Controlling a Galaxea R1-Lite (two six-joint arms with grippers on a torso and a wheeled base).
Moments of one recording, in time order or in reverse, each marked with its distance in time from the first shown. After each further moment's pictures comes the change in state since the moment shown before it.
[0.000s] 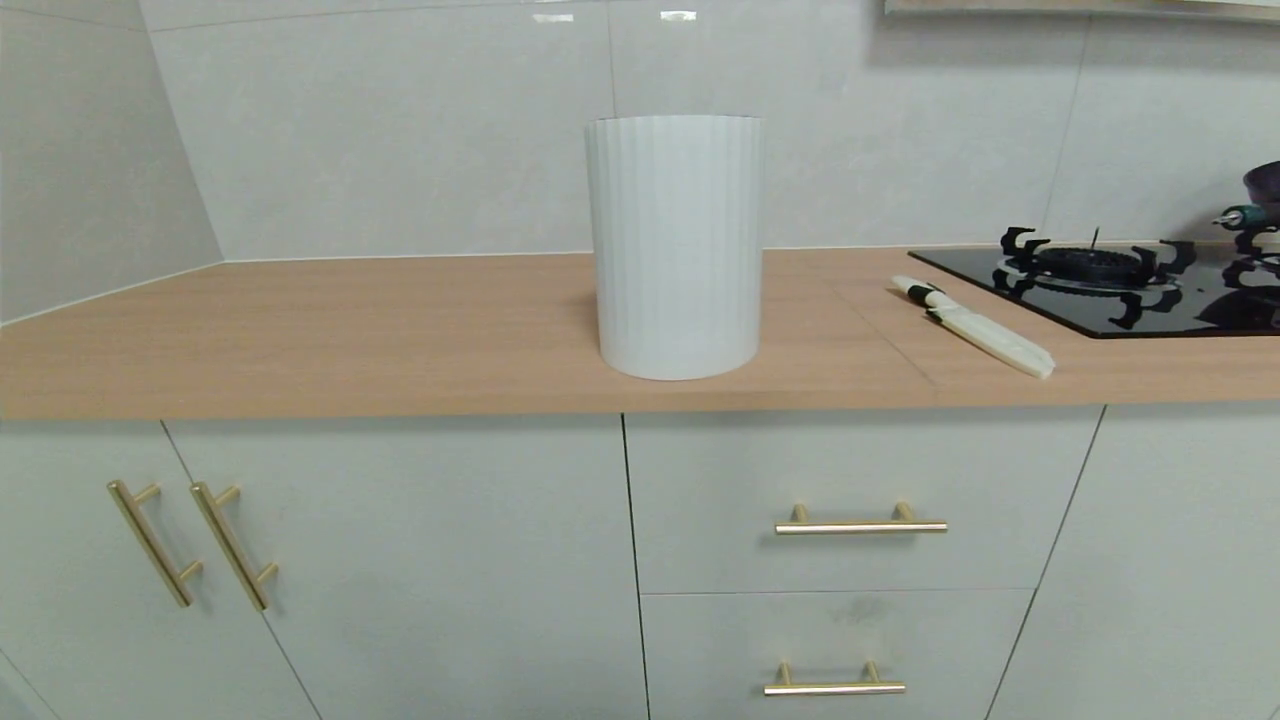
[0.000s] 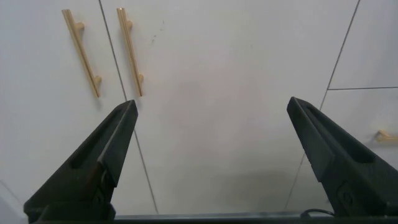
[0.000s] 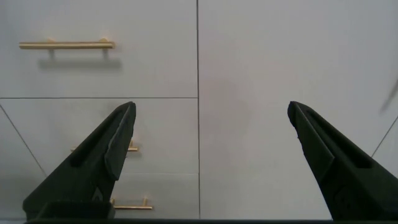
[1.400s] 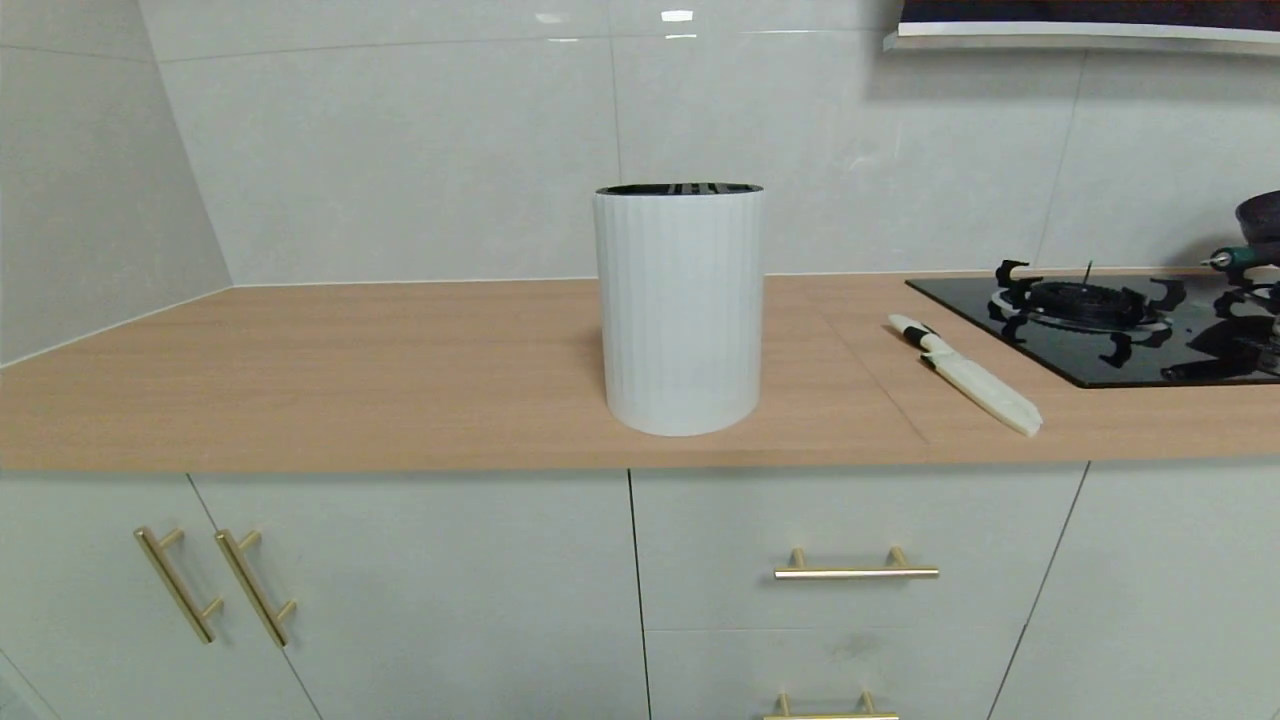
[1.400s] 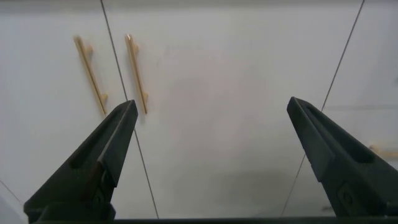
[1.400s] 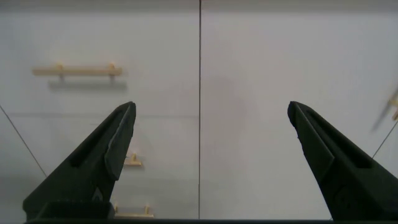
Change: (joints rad) left arm 0.000 0.000 0.000 0.000 0.000 -0.002; right arm 0.001 0.000 0.000 0.000 0.001 -0.001
